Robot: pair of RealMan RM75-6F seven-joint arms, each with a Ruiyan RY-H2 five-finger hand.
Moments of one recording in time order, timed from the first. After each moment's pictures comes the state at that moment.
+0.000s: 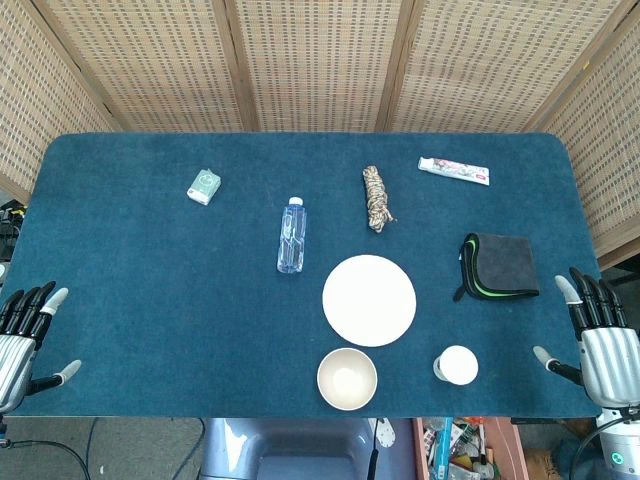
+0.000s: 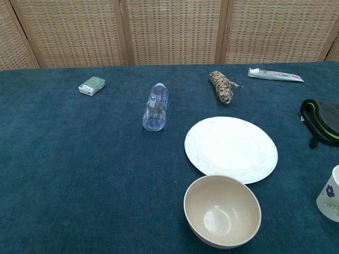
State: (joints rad) left arm -0.05 -1.09 0.02 -1.62 1.64 1.57 0.02; right arm 0.06 -1.13 0.10 -1.61 -1.60 1.63 -0.04
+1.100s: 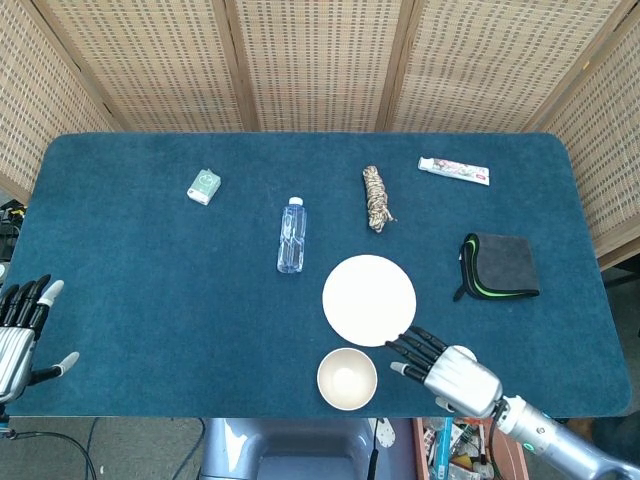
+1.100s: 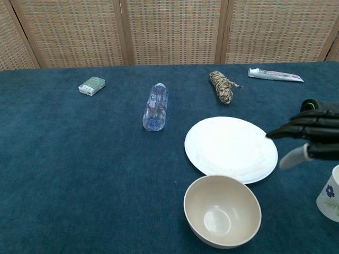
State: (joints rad) left arm -0.07 -1.11 -0.01 -1.63 1.57 1.53 0.07; right arm 0.42 -1.16 -0.08 -1.54 -2.13 1.21 -0.06
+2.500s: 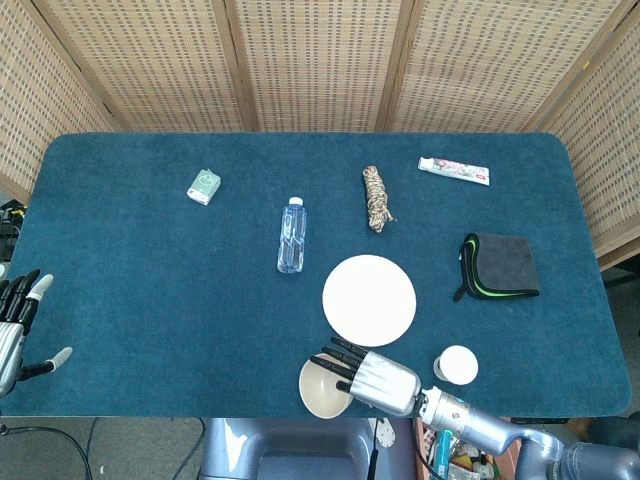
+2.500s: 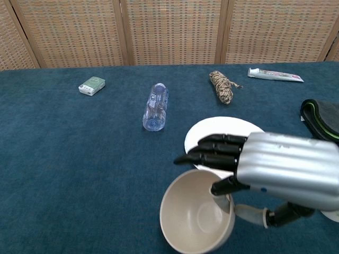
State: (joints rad) left arm -0.07 -1.08 -0.03 -1.63 1.54 1.52 0.01; right arm 0.61 -1.44 -0.08 -1.49 -2.05 1.14 -0.15
